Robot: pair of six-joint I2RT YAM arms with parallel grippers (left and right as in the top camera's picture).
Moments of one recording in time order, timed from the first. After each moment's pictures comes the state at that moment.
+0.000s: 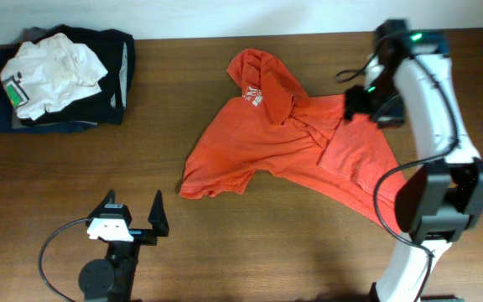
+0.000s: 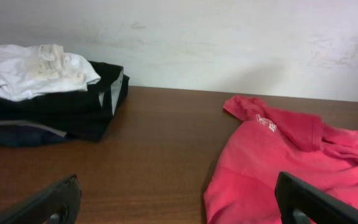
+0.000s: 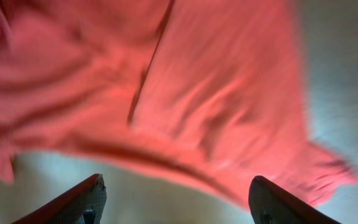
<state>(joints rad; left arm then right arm) 0.08 0.02 0.01 -0.06 0.18 -0.12 0.01 2.07 1.94 -1.47 -0.05 0.15</state>
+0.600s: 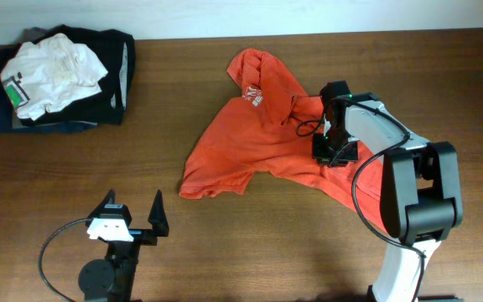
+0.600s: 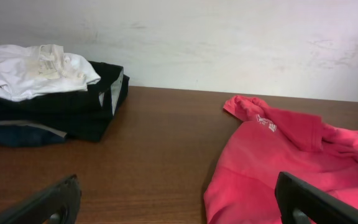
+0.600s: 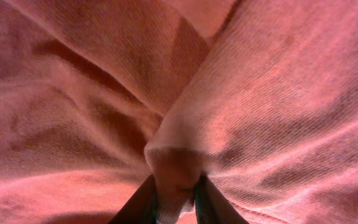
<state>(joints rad) 0.08 0.02 0.01 -0.06 0.18 -0.12 0.13 2.07 1.42 -0.97 -0.05 0.27</state>
